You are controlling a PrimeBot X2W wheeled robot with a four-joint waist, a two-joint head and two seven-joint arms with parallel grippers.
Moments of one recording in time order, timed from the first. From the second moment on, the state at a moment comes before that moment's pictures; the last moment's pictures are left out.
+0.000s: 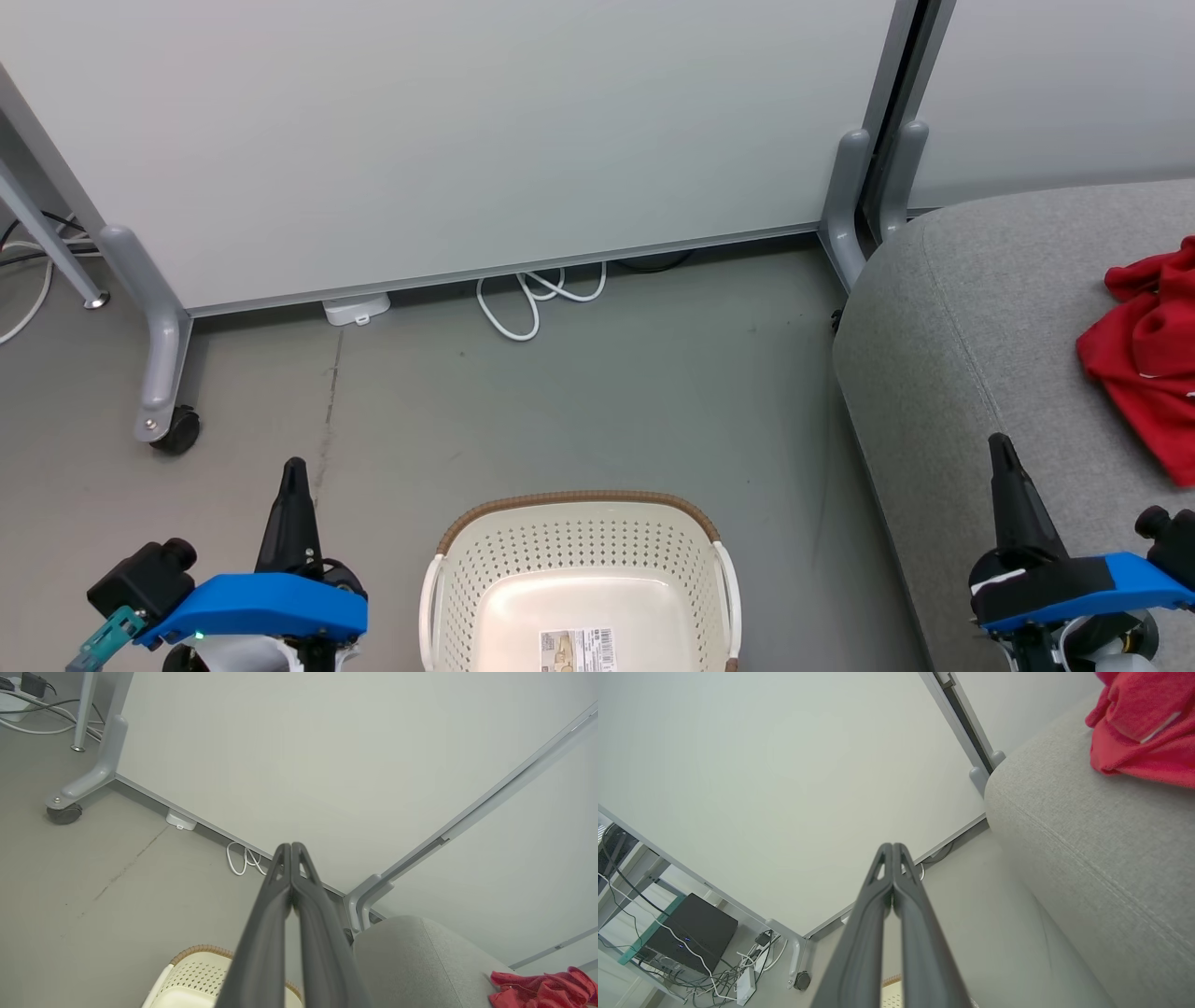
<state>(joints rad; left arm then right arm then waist) -0.06 0.05 -0.01 0.26 -0.73 -0.09 -0.11 -0.08 -0.07 -0.08 0.24 0.69 0.13 -0.11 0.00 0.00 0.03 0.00</state>
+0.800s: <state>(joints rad) -0.07 0.05 0.03 0.26 -1.04 -0.10 -0.03 -0.08 -0.06 -0.09 0.24 1.01 0.13 -0.03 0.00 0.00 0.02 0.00</state>
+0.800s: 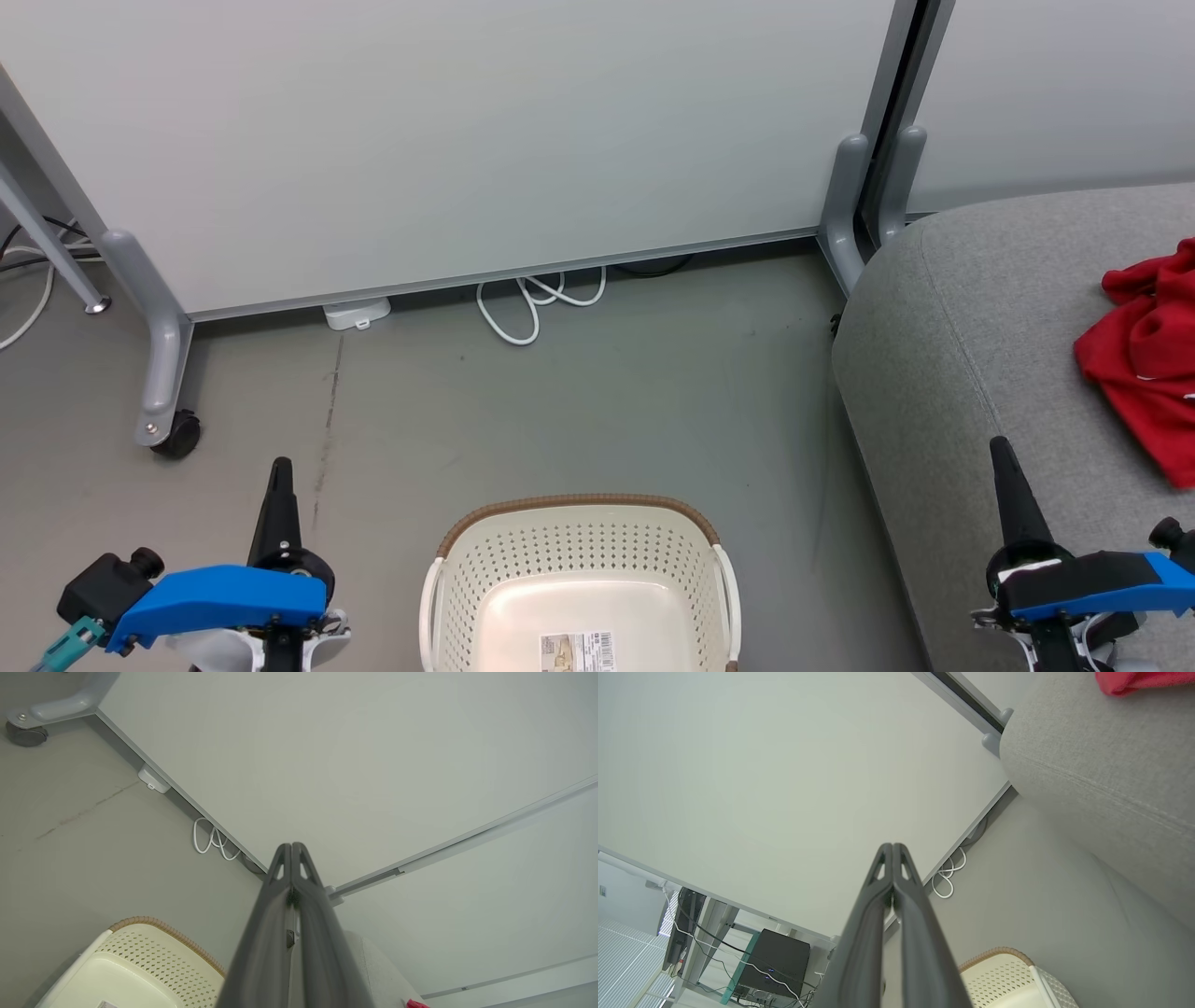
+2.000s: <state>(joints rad) -0.09 0.05 0.08 0.25 -1.38 -0.12 0.05 -0.10 -0.06 -0.10 0.24 1.37 0.13 0.06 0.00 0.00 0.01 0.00</state>
